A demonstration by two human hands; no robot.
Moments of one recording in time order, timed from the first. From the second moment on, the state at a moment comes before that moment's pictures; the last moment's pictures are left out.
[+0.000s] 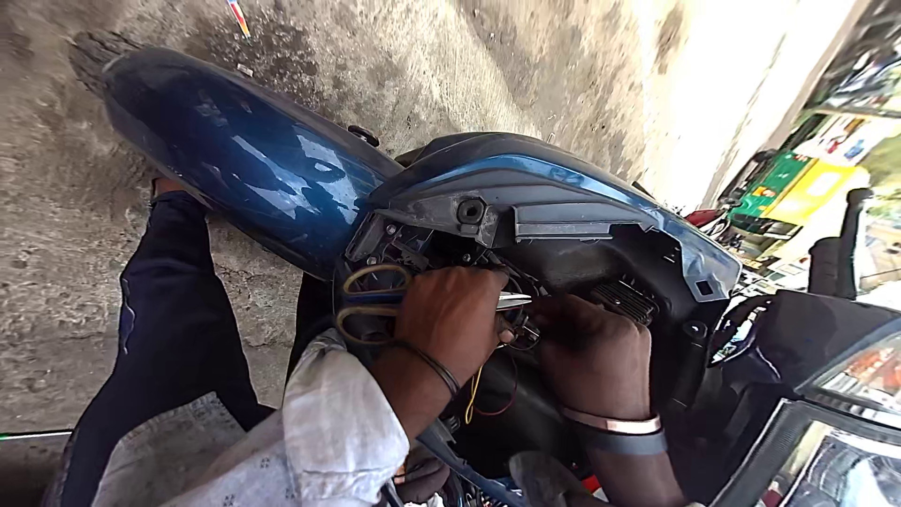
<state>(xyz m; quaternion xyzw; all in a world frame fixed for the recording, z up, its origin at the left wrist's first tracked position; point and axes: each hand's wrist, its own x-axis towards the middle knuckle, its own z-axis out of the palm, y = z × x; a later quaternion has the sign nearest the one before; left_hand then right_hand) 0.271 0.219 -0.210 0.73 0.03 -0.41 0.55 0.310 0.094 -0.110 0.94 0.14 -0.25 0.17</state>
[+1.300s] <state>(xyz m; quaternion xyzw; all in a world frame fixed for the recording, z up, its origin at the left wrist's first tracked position) 0.268 0.213 -0.203 0.75 0.06 -0.40 0.53 0.292 0.088 -0.114 0.96 0.19 -0.16 0.15</state>
